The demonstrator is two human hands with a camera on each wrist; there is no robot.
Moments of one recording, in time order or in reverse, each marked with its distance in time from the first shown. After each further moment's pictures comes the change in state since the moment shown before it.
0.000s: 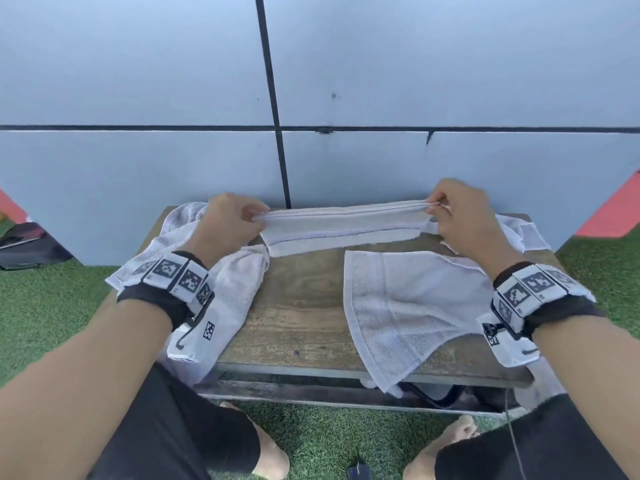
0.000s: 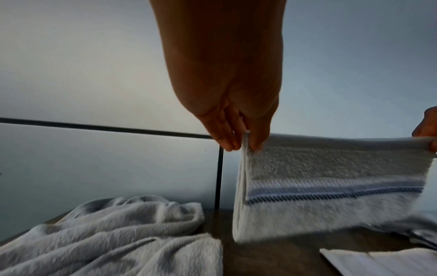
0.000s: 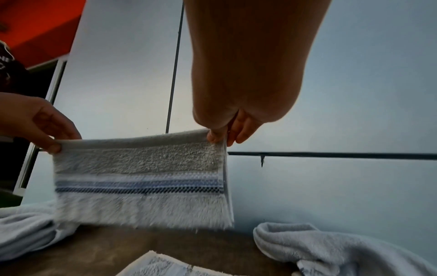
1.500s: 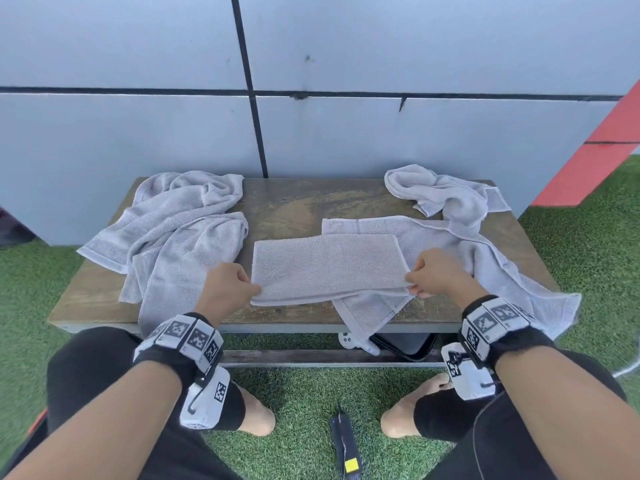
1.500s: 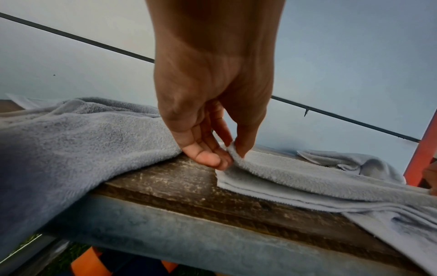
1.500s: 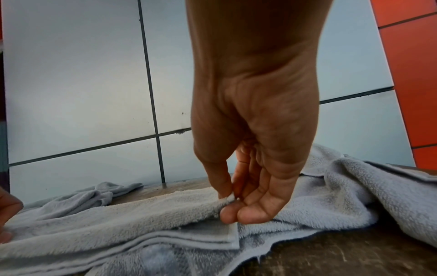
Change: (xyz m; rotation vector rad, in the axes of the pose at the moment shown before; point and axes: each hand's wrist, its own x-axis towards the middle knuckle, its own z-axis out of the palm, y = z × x) left_hand -0.134 -0.022 0.078 -0.032 -0.251 -0.448; right_hand -0.133 0.004 0.018 -0.001 -0.577 0.725
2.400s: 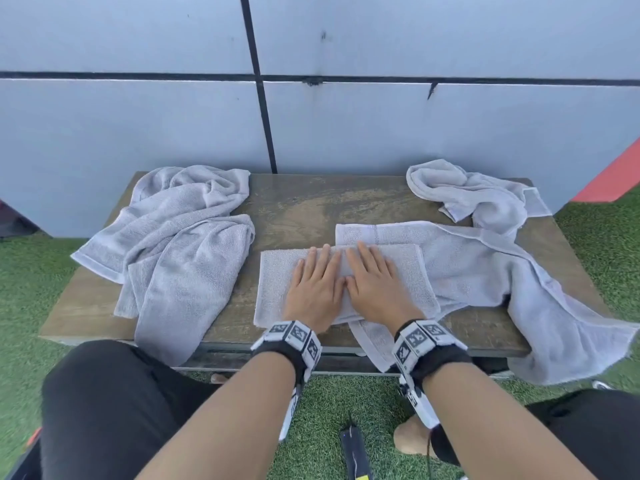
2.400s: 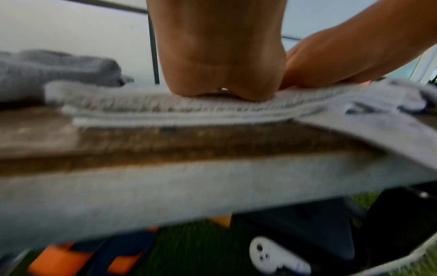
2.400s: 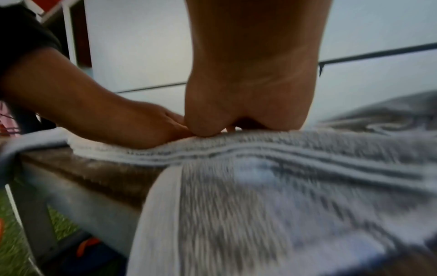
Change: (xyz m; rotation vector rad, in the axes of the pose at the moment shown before) left_hand 0.041 0.049 0.119 0.424 -0.038 0.474; right_hand 0.044 -0.057 0.112 -0.419 0.058 -0.448
